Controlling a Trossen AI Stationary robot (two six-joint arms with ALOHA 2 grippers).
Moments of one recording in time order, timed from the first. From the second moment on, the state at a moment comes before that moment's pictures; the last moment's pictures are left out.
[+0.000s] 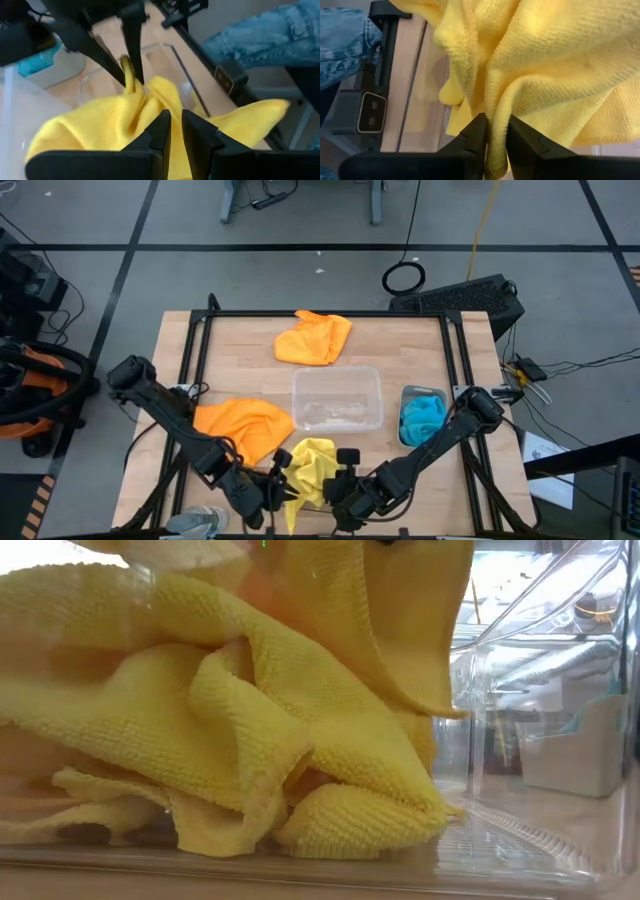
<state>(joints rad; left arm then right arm) -0.73 1.64 1.24 -0.30 -0.35 0.01 0.62 2.07 1.78 -0.80 0.39 0.53</state>
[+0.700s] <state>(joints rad) -0.59 1.75 1.24 -0.29 -0.25 -0.02 0.68 2.07 1.96 -0.88 0.35 0.48</state>
